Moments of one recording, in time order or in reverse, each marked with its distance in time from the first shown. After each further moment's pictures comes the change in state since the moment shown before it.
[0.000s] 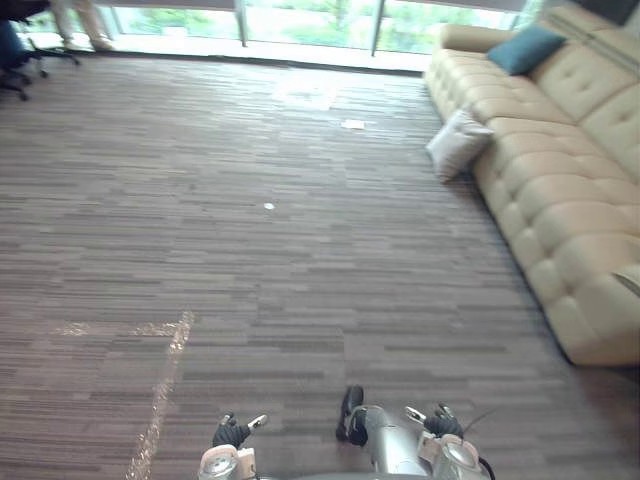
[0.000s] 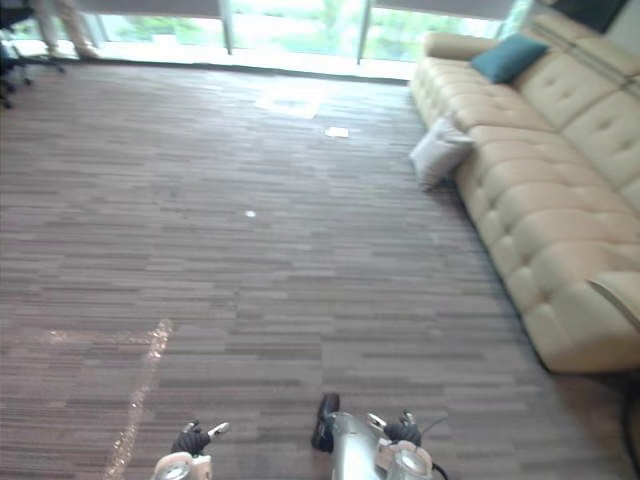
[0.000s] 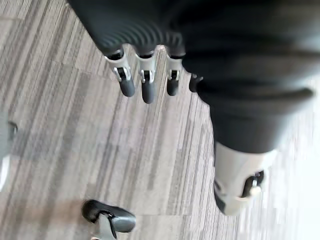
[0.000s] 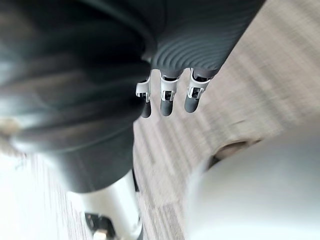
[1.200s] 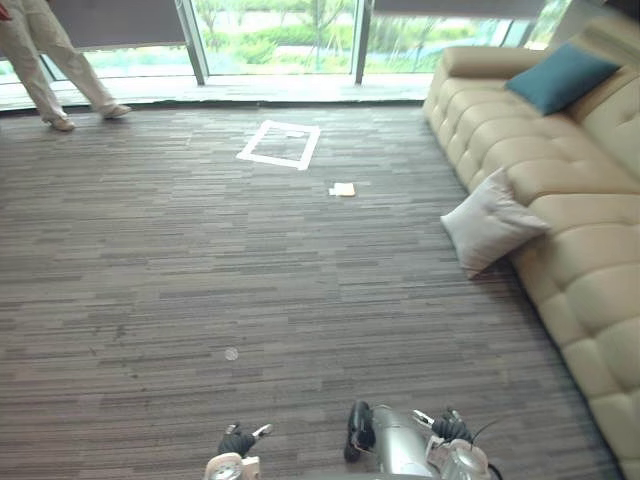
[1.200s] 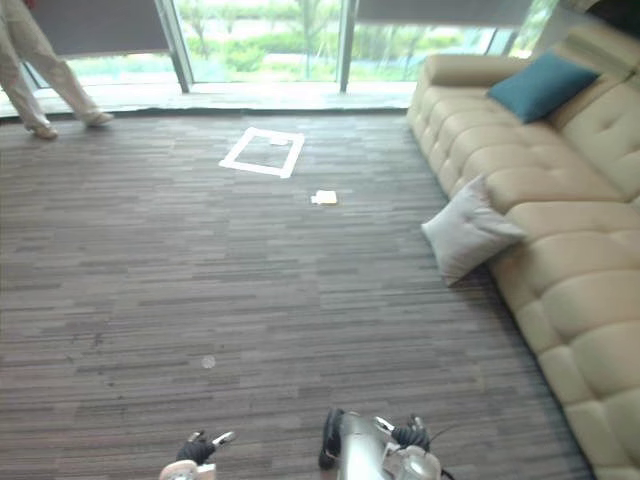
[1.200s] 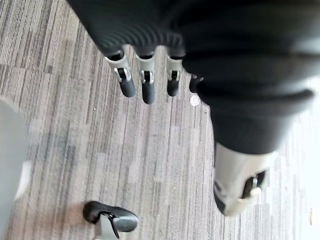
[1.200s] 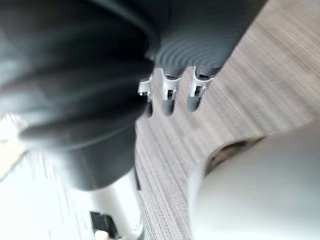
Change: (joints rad) left arm 0.013 0.004 0.040 -0.016 0.007 0.014 -0.007; right arm 0.008 0.006 0.004 -0.011 0.029 0.014 -0.004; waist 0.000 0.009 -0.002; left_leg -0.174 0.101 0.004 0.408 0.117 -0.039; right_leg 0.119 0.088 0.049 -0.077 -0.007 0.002
